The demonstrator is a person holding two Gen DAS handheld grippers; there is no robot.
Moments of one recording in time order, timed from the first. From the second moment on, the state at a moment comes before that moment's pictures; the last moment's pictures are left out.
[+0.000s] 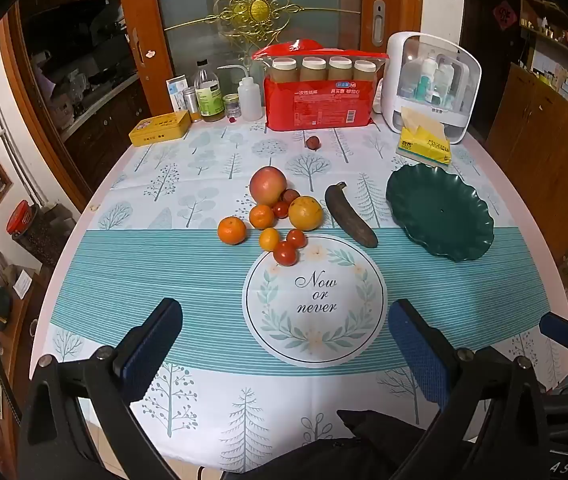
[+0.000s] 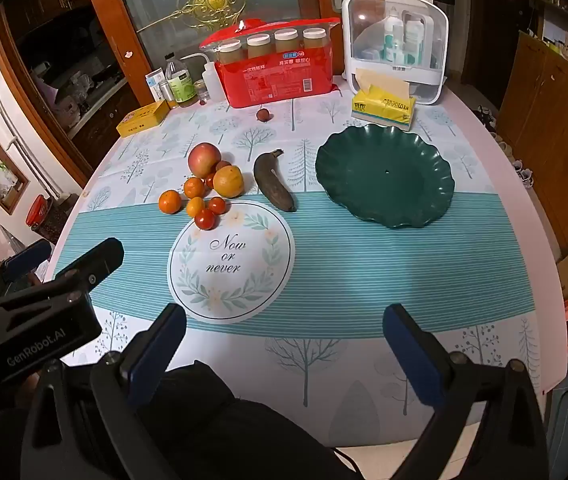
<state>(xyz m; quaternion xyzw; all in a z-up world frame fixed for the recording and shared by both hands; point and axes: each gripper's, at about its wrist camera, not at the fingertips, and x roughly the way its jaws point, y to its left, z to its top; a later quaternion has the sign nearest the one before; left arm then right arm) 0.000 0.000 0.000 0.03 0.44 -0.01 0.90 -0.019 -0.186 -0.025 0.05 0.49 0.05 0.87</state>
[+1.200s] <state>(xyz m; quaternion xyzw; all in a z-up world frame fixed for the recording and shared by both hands) 0.003 -0.001 0.002 0.03 0.43 -0.01 0.90 -0.025 -0.185 -0.025 0.05 0.49 0.05 0.87</state>
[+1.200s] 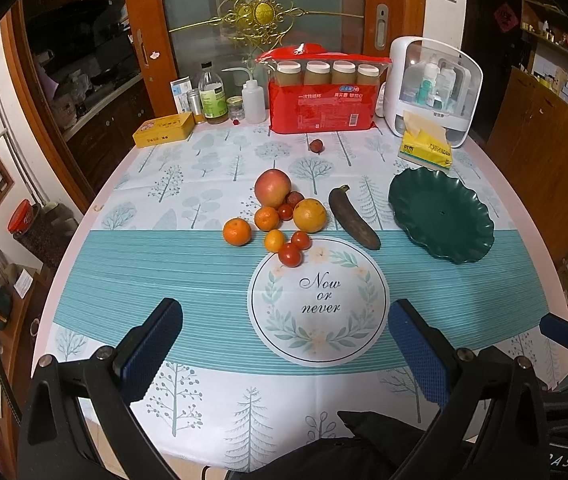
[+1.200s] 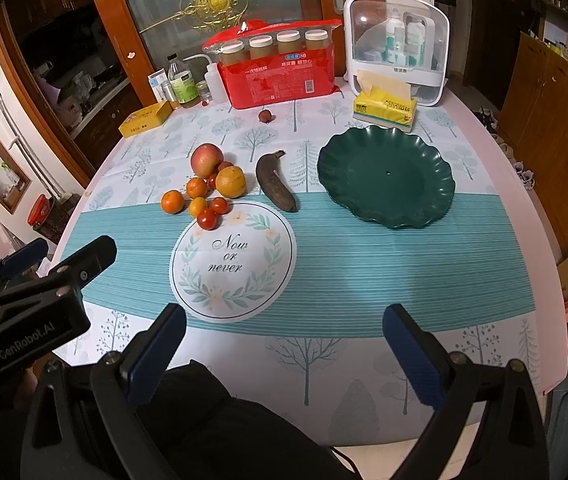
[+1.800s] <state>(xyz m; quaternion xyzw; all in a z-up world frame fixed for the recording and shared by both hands) -0.007 0.006 0.012 0.02 0.42 -0.02 0.91 -0.031 -0.184 -0.018 0.05 0.48 0.05 0.88</state>
